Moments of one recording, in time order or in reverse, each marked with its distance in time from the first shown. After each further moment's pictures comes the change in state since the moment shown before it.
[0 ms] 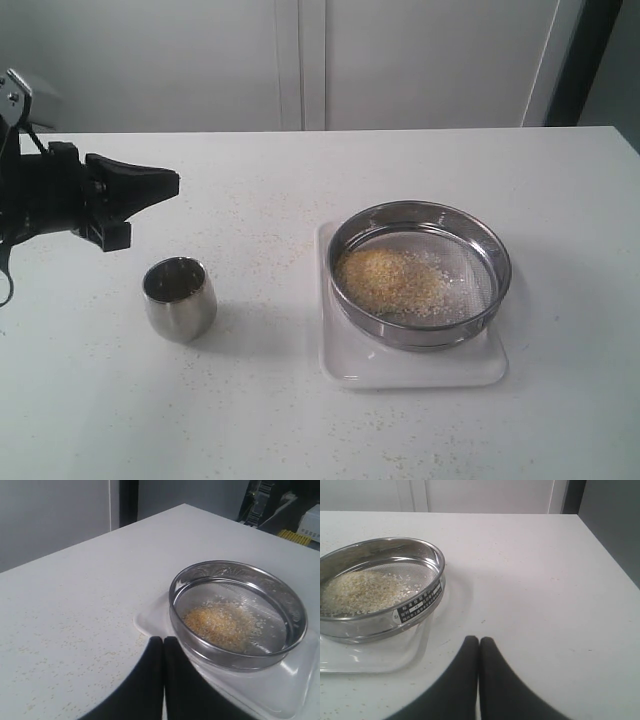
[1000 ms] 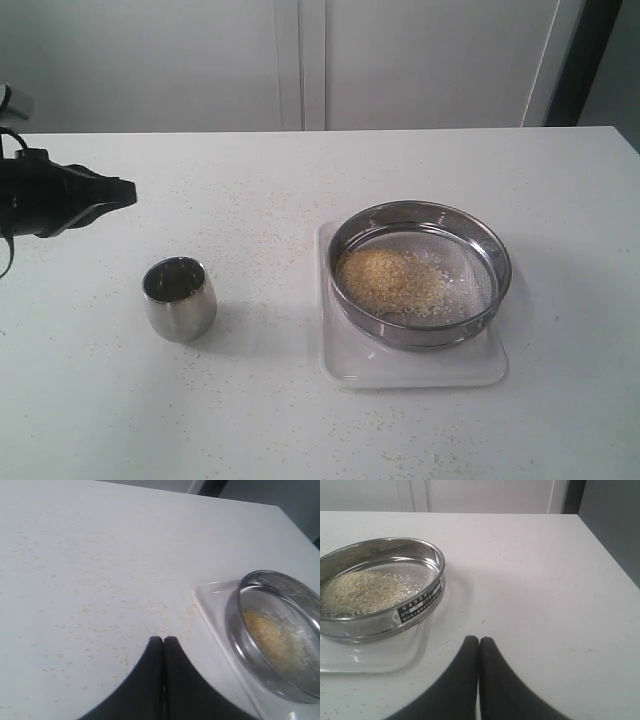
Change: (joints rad) left arm 0.000 -0.051 0.000 0.034 0.334 -0.522; right arm 0.000 0.000 0.000 0.000 0.000 0.000
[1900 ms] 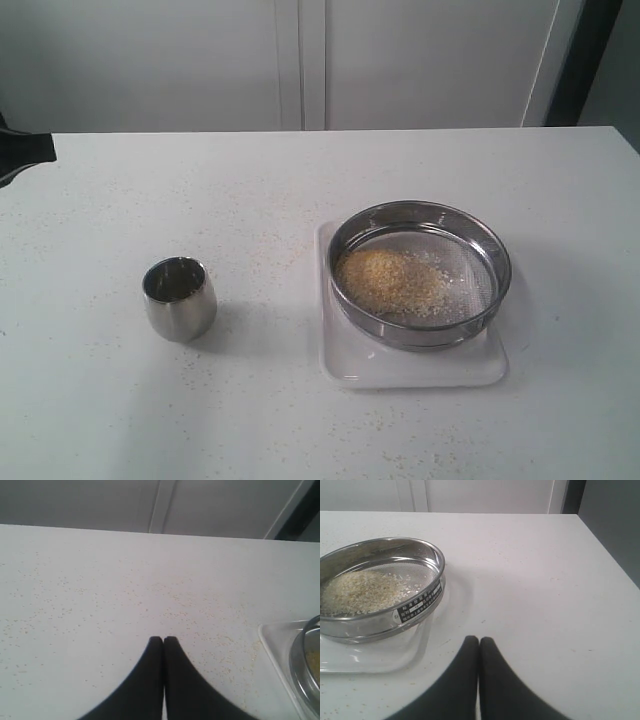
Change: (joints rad) left arm 0.000 -0.298 0.016 0.346 0.316 -0.367; right arm 0.000 0.000 0.000 0.000 0.000 0.000
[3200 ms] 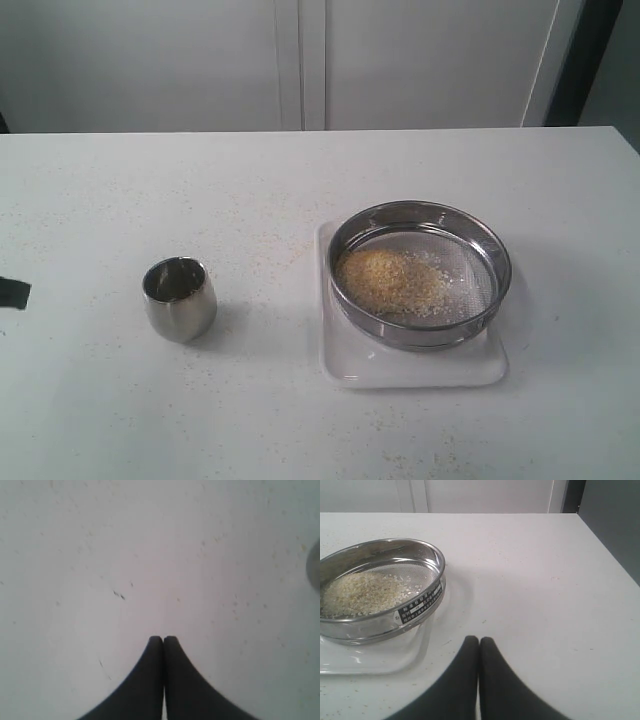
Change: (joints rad) left arm -0.063 -0.005 0.080 -1.481 0.738 1.640; right arm 0.000 0.000 0.000 0.000 0.000 0.013
